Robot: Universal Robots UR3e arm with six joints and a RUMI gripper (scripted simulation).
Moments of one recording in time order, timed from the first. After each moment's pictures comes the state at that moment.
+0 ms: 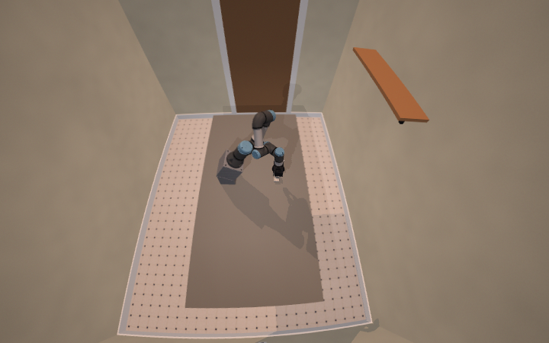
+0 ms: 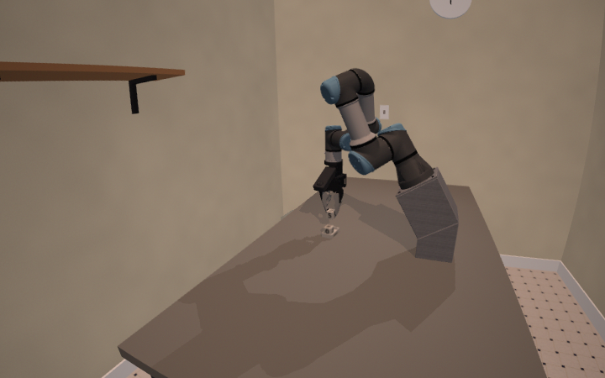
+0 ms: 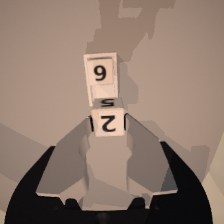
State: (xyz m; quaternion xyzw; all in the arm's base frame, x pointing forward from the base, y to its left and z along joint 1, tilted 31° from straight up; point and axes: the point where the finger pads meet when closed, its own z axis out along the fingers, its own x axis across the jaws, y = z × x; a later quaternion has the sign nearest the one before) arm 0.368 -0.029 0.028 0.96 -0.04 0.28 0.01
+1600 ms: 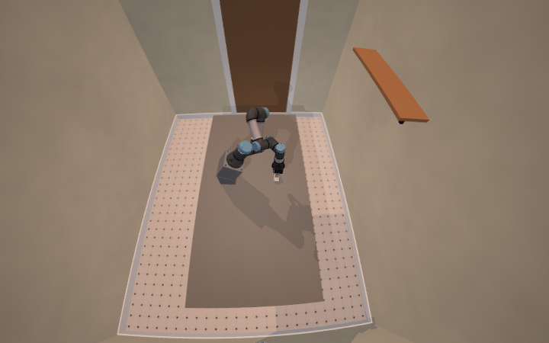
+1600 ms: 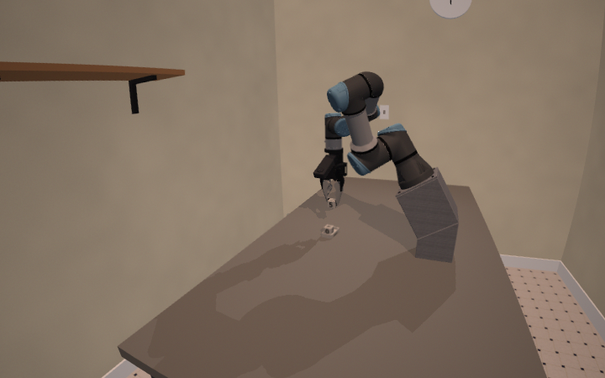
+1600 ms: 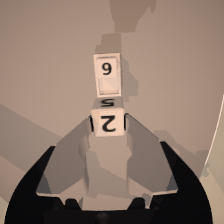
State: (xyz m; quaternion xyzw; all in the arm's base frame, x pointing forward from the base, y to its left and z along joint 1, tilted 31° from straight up) arm 0.339 -0.026 0.065 0.96 -0.04 0.27 0.00
